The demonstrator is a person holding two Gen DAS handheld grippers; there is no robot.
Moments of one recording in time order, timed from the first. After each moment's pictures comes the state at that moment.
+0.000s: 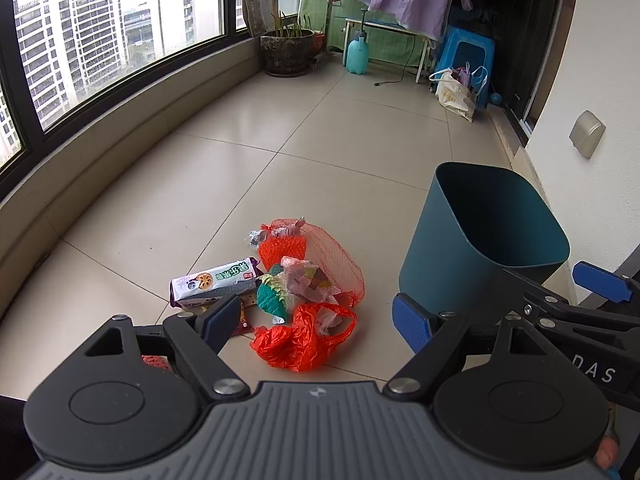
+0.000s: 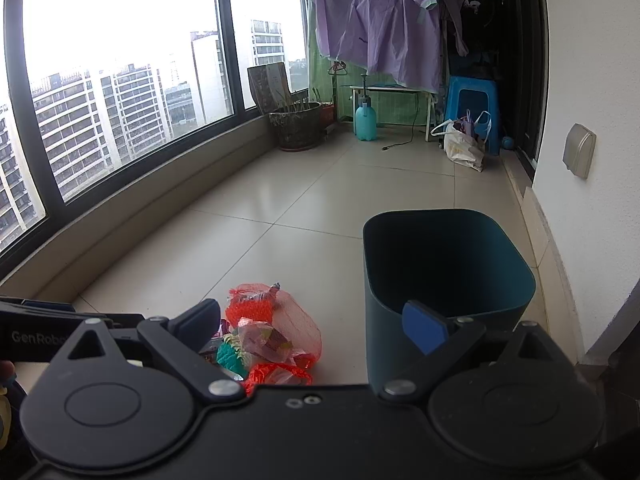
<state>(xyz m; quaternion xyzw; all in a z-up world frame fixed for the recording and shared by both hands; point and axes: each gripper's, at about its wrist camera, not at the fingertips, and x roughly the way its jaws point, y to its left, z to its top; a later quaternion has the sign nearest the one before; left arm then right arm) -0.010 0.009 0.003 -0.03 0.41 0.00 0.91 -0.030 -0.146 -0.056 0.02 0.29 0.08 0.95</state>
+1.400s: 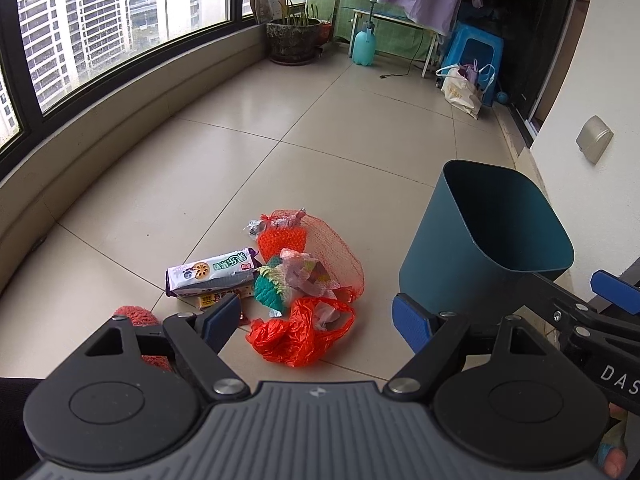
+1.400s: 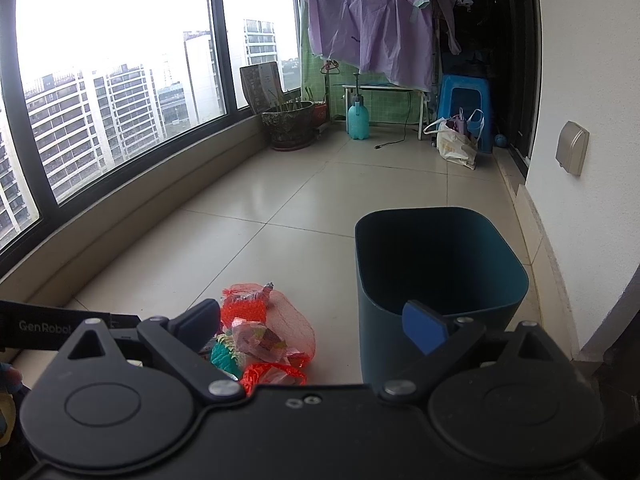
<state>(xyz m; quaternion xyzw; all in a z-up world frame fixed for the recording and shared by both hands) 0.004 0.014 -0.002 -0.05 0.42 0.00 0.91 -0.031 -0.151 -0.052 0.02 0.29 0.06 0.95</state>
